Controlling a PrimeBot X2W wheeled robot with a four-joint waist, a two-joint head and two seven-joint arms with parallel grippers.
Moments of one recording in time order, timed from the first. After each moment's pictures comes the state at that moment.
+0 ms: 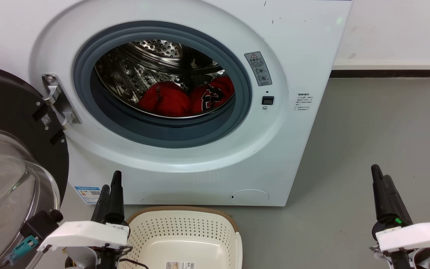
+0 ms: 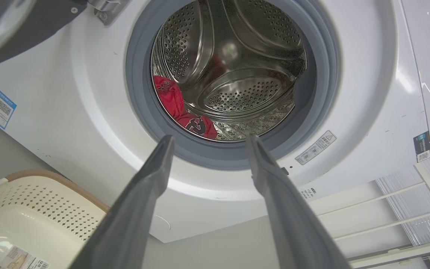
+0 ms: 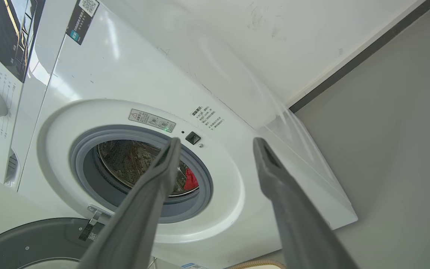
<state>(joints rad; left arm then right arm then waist) -0.04 0.05 0.02 0.11 -1.00 -0.02 -0.04 -0.01 -0.05 -0.08 0.07 0.91 0.13 -0.04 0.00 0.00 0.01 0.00</state>
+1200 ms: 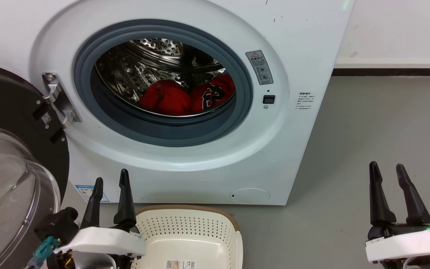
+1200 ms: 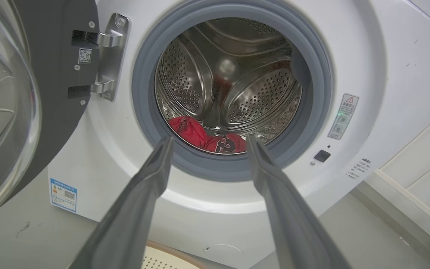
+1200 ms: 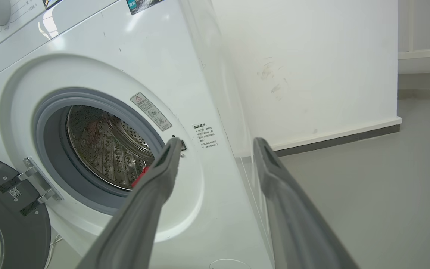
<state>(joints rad) 0.00 0.05 -0.04 0.01 -0.51 0.03 -0.15 0.05 -0.05 -0.05 -0.08 0.39 0.13 -0.15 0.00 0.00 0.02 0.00</state>
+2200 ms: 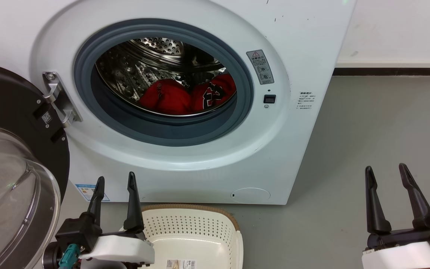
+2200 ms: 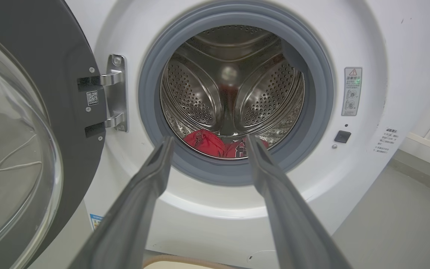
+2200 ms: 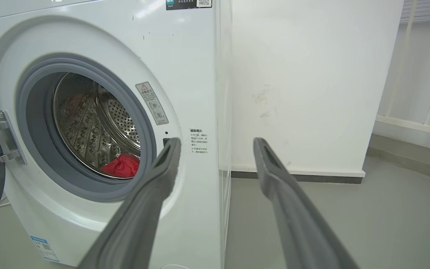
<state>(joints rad) 0.02 0.05 -0.08 0.00 -0.25 0.08 -0.22 0.10 -0.05 -0.04 -0.15 0.10 0.13 -0.22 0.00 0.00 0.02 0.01</state>
